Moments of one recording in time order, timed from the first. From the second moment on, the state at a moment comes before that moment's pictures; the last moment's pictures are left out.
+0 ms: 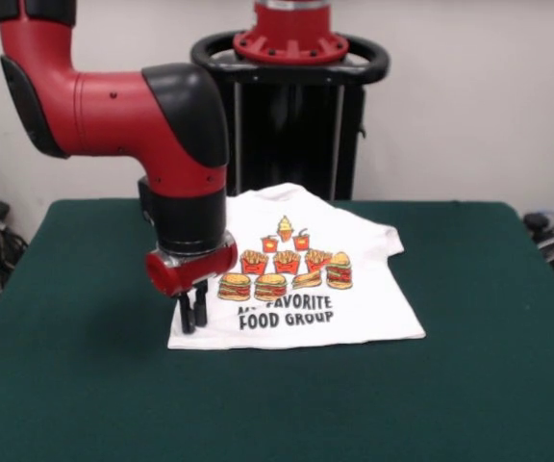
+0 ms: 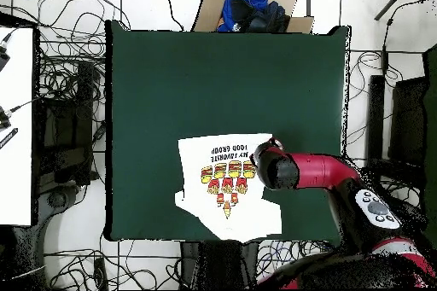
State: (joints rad) arm -0.73 -0.43 0.31 1.70 -0.65 0.28 0.99
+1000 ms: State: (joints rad) arm -0.66 -0.44 0.24 1.70 -0.65 0.22 0.99
